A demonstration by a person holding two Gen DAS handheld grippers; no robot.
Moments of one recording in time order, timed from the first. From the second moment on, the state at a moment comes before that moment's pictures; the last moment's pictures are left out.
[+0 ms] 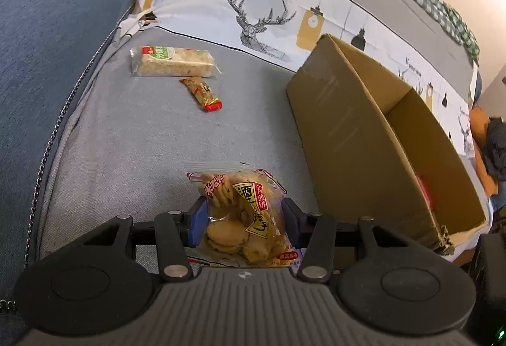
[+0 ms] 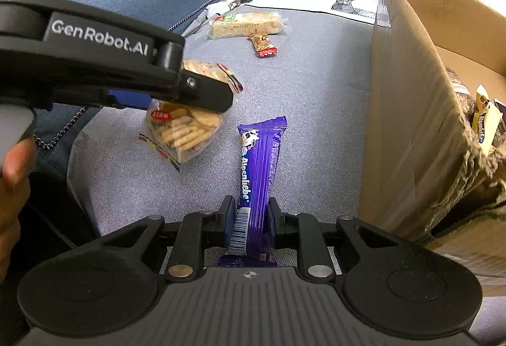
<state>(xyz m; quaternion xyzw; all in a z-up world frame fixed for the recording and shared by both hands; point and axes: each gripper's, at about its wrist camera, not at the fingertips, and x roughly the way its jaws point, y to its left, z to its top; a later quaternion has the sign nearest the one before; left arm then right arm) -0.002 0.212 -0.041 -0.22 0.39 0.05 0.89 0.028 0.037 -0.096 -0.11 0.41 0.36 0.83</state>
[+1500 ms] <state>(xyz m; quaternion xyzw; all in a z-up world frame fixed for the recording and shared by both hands) -0.031 0.236 -0.021 -0.28 0.30 0.11 0.91 0.024 0.007 -0.004 -0.01 0.29 0.42 0.86</state>
